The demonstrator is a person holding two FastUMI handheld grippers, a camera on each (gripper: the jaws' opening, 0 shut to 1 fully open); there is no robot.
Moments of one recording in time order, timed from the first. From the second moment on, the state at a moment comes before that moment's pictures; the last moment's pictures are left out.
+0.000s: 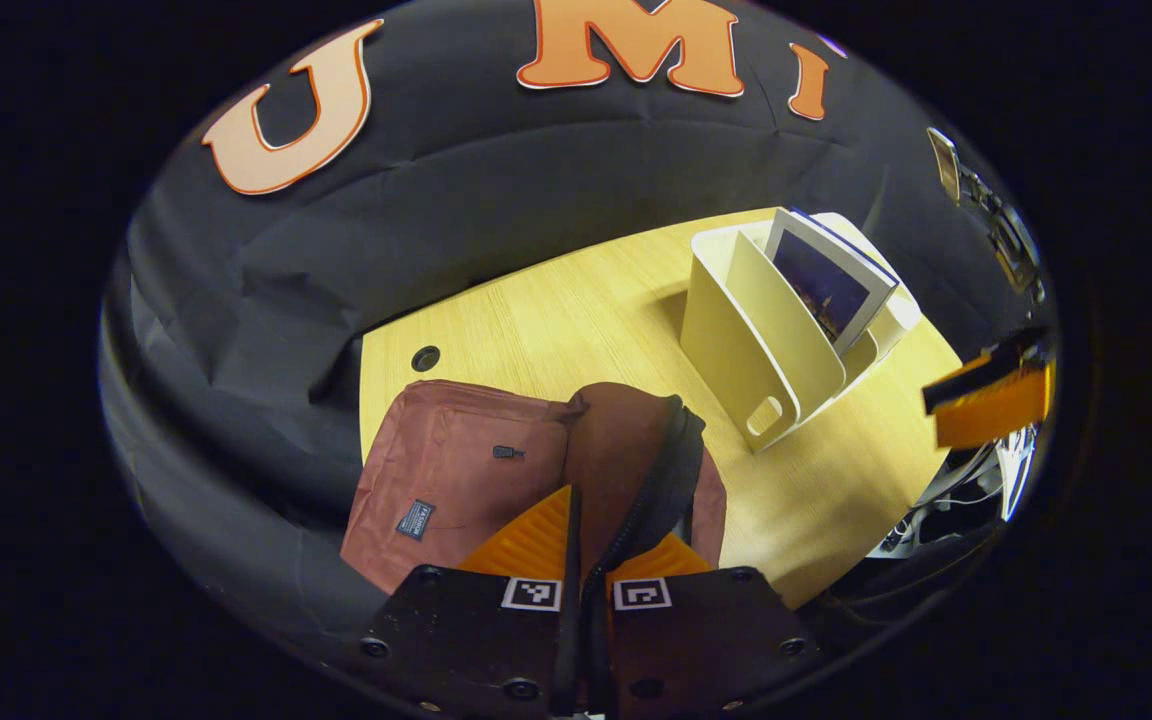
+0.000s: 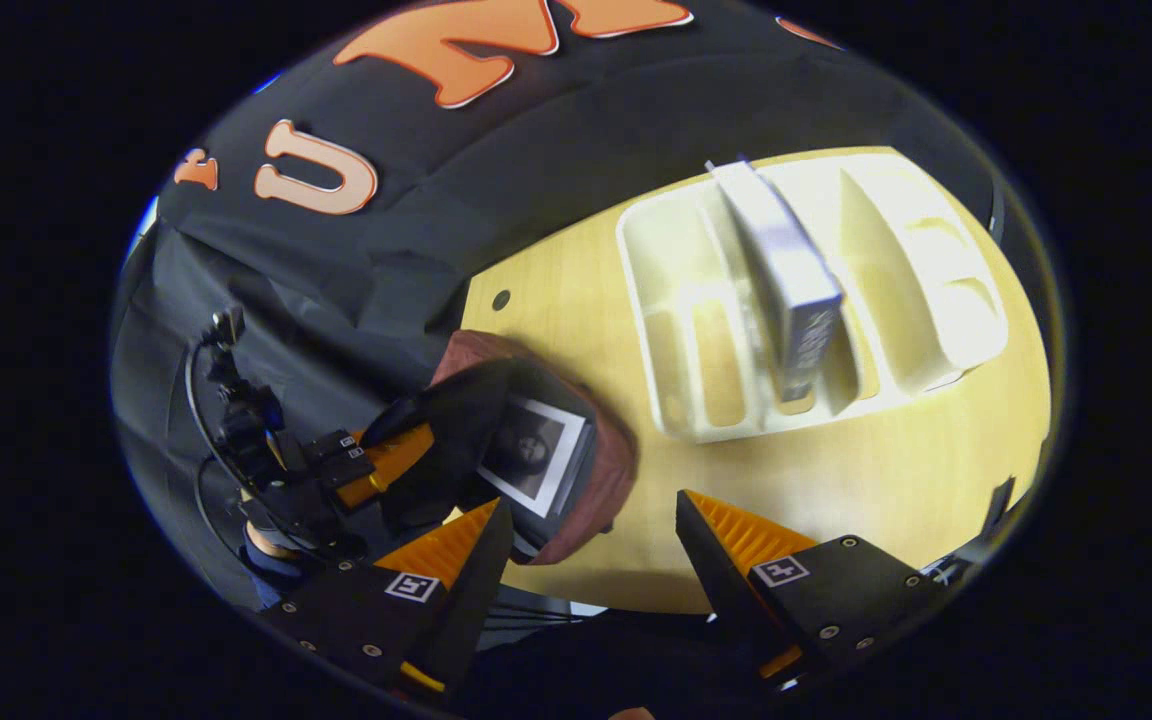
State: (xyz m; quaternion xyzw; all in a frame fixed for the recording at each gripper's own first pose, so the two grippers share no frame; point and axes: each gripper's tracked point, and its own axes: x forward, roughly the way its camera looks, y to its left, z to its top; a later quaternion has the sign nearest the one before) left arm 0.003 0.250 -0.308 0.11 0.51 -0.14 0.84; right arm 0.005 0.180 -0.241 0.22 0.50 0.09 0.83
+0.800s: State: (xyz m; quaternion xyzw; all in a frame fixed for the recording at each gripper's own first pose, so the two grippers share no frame) left arm 0.001 0.259 -0.335 0.07 0.53 -0.15 0.84; right arm 0.125 0.065 -0.258 0.15 0.57 -0.01 0.80
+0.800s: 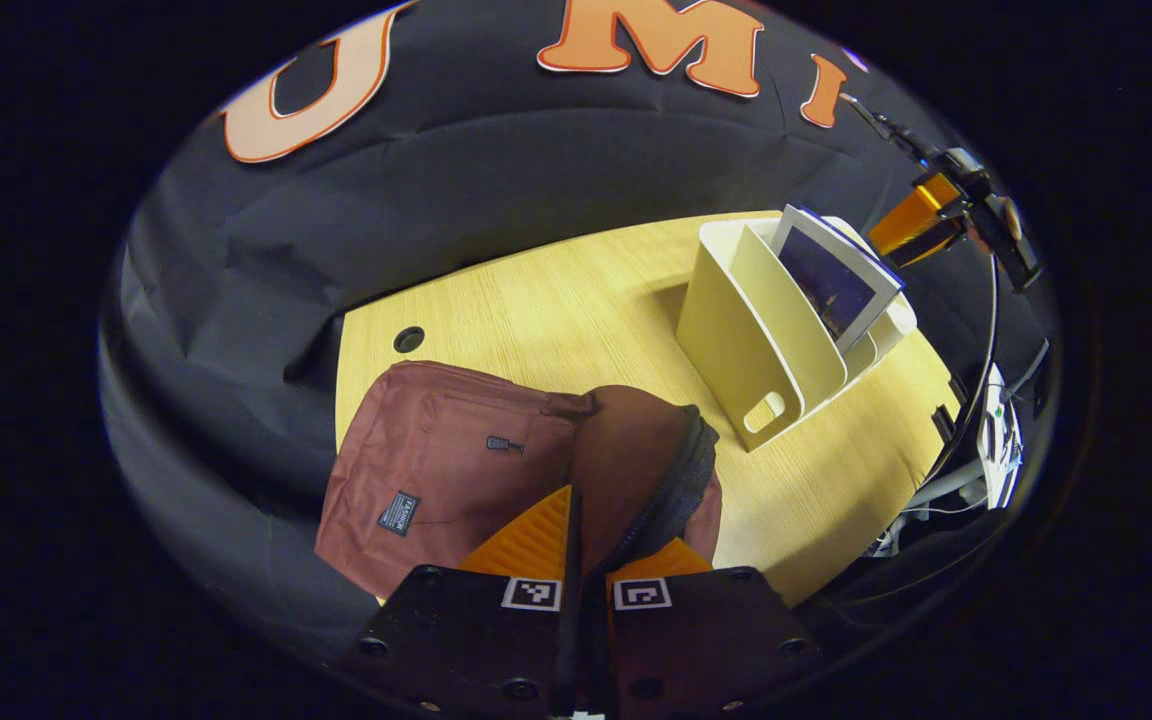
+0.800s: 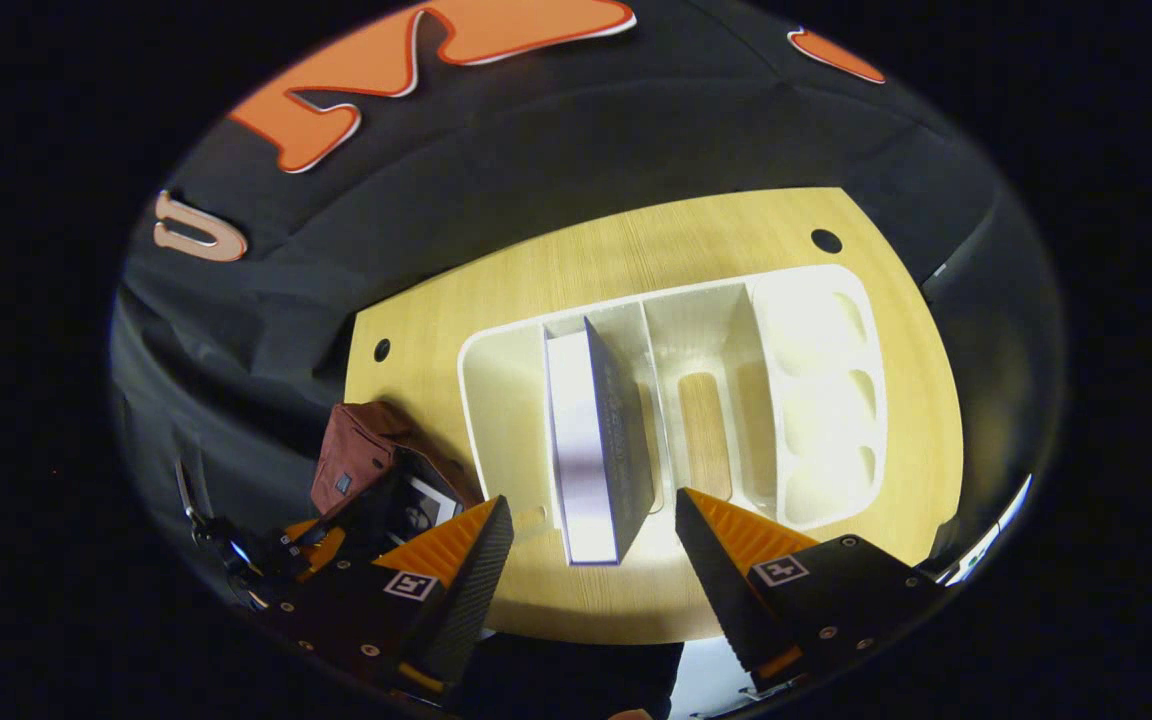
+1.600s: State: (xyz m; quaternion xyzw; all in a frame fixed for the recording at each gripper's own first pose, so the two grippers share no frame) left arm -0.003 0.266 -0.353 0.04 0.55 -0.14 0.82; right arm 0.162 0.063 -0.320 0.07 0.63 -0.04 0.77
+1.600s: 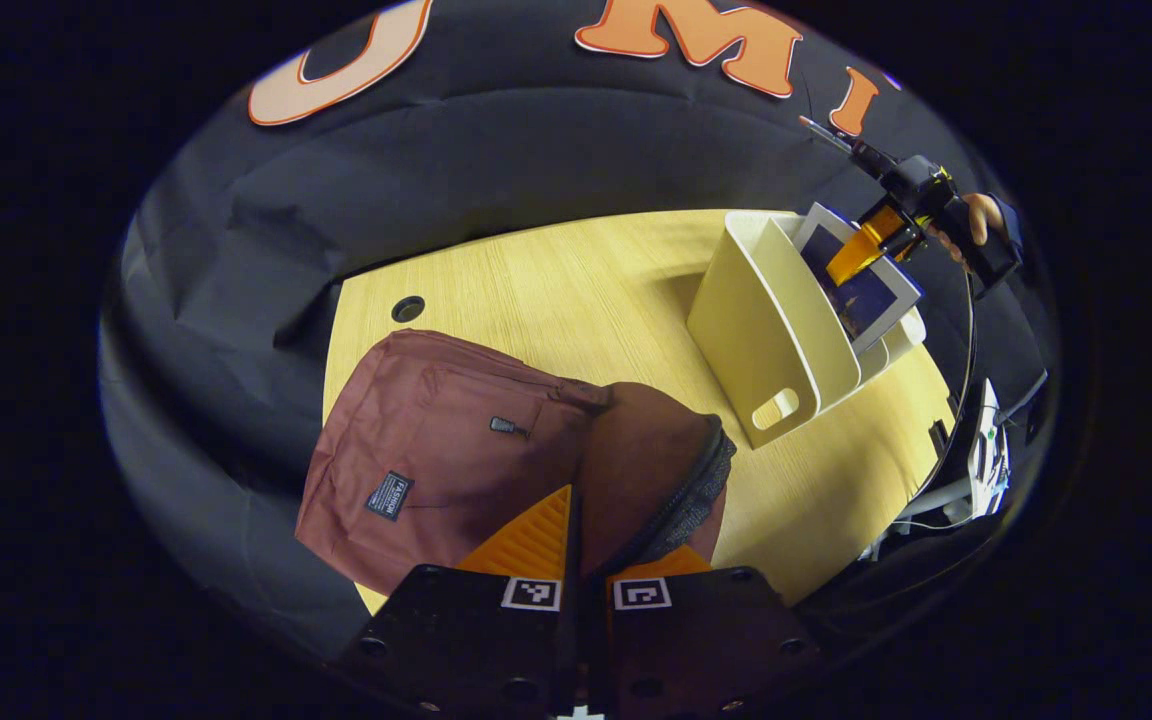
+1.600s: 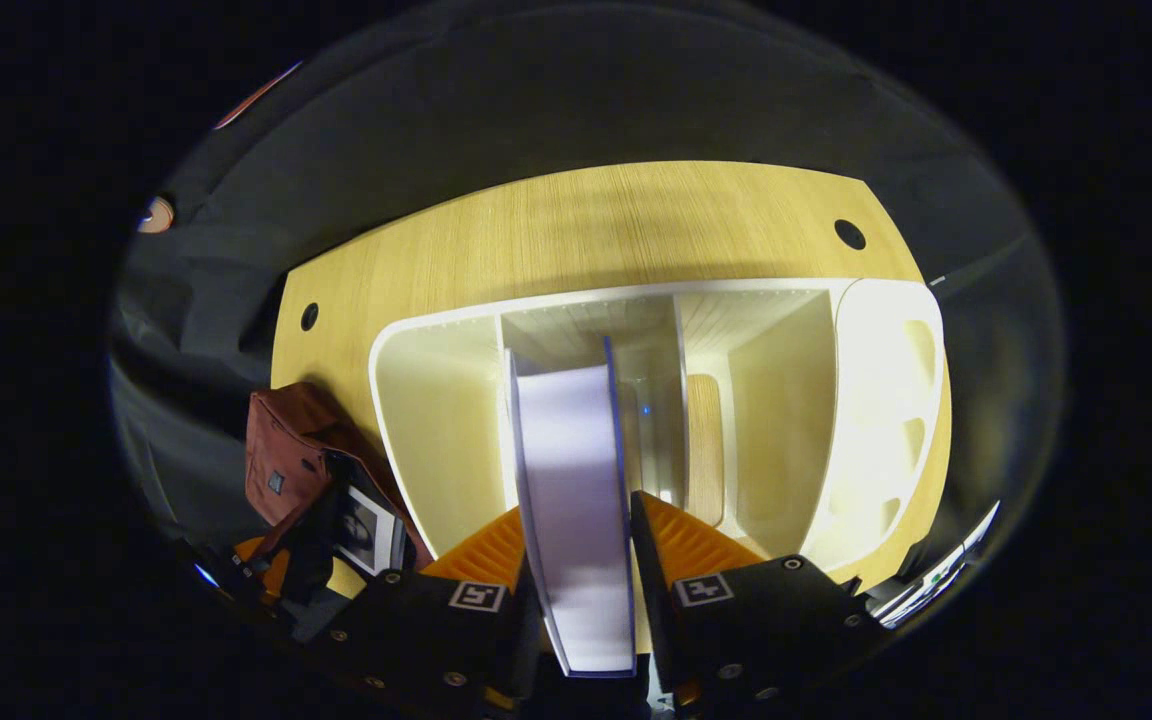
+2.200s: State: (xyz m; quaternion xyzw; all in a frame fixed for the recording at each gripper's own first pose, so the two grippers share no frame) left arm 0.000 0.265 -0.356 0.05 0.54 -0.18 0.82; right arm 0.117 0.054 -0.235 0.11 0.58 -0.06 0.80
